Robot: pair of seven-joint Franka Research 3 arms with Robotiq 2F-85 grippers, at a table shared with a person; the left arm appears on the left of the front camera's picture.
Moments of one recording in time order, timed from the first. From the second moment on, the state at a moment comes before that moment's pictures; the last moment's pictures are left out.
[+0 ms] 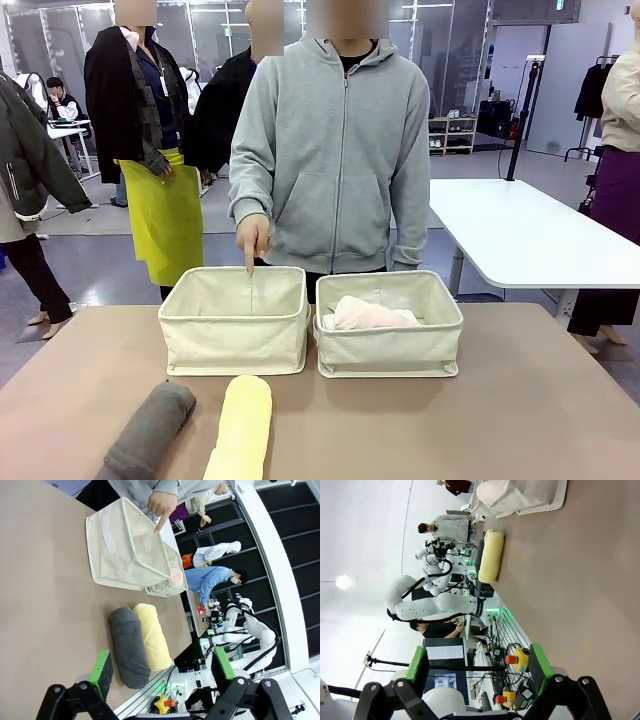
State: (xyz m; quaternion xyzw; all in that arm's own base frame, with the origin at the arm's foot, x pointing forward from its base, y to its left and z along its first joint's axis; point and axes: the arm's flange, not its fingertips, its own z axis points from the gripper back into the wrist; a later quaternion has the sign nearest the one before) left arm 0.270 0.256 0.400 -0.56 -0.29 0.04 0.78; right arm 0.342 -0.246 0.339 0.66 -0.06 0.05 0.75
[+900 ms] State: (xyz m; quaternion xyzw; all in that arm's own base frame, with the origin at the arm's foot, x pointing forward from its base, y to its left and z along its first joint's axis) left arm 0.273 0.251 0.400 -0.56 -0.28 0.04 0.78; right arm 0.342 -0.246 0.339 0.66 -0.06 0.05 0.75
